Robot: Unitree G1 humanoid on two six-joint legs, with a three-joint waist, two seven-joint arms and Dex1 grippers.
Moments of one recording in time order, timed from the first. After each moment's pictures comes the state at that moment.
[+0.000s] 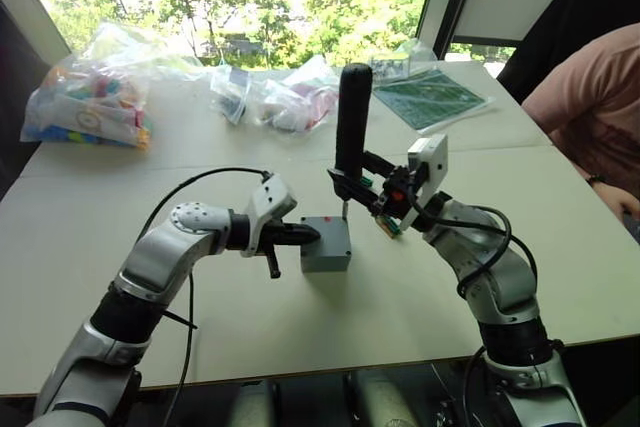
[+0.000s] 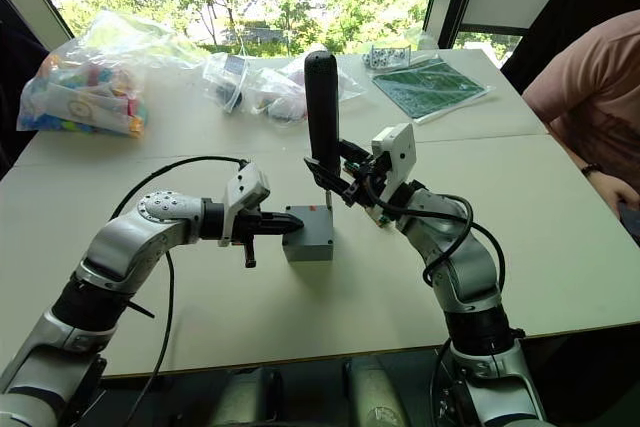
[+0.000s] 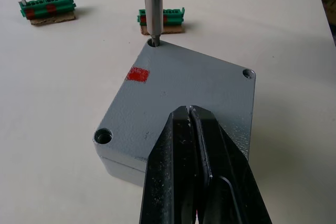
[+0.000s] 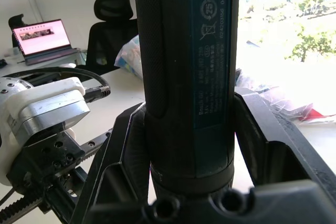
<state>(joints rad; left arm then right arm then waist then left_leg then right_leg) -0.53 0.59 -0.25 -0.19 -0.39 0.73 -0.95 -0.40 -0.29 0.06 -0.26 0.40 0.40 0.59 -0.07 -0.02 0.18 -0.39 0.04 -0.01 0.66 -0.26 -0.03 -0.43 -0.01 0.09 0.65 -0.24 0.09</state>
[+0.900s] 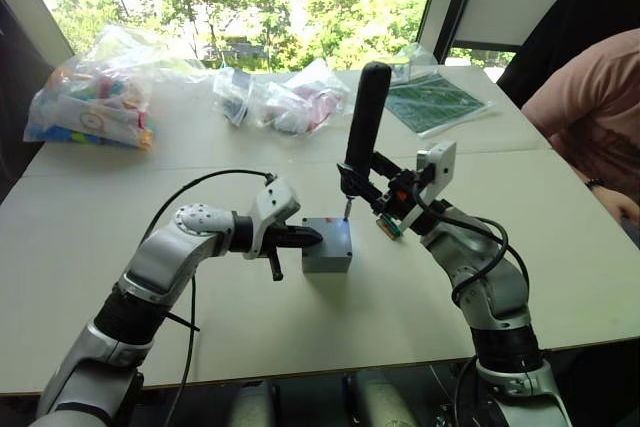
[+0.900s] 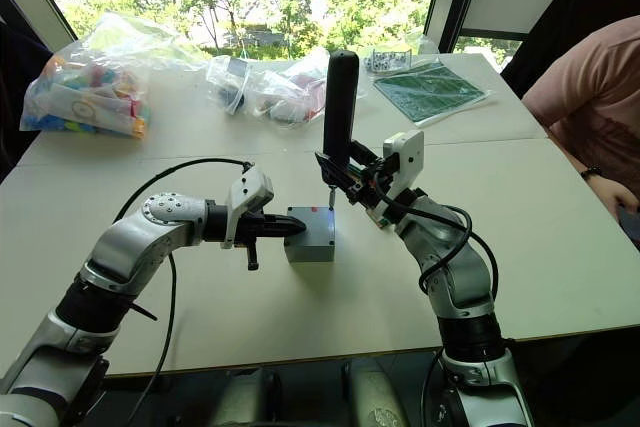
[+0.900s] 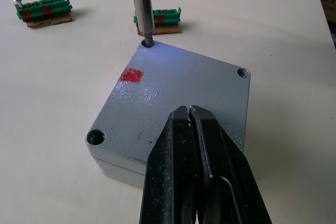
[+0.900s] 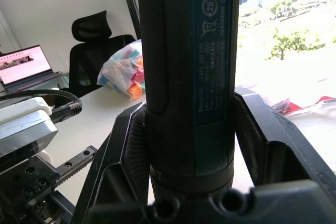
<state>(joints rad) -0.52 0.58 -0.26 -0.19 -0.38 0.73 -0.96 -0.36 -0.25 0.03 -0.24 0.41 0.35 0.54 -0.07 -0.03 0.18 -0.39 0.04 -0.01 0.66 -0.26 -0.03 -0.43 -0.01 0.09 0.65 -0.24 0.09</state>
